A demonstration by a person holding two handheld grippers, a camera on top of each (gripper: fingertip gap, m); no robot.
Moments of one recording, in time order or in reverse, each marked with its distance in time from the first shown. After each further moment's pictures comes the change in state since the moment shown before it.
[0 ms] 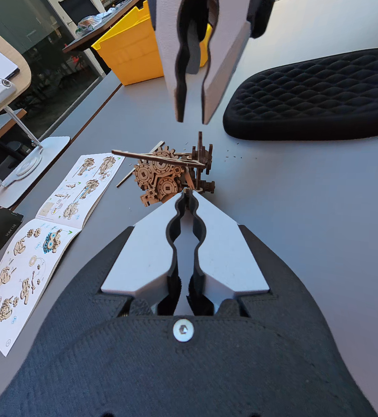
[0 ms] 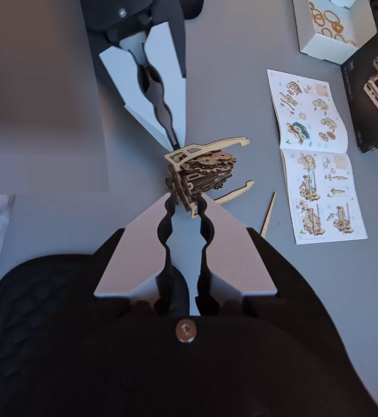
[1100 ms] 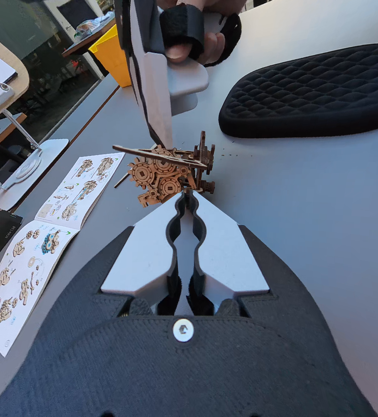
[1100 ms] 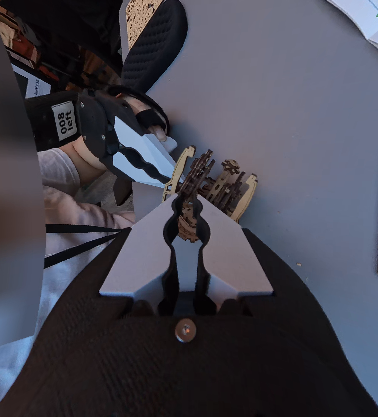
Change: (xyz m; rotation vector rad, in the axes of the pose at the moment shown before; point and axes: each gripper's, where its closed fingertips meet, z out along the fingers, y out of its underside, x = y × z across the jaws) left arm 0.005 0.001 -0.002 0.006 0.004 0.022; right arm 0.009 -0.015 0.027 0.039 -0.485 0.841
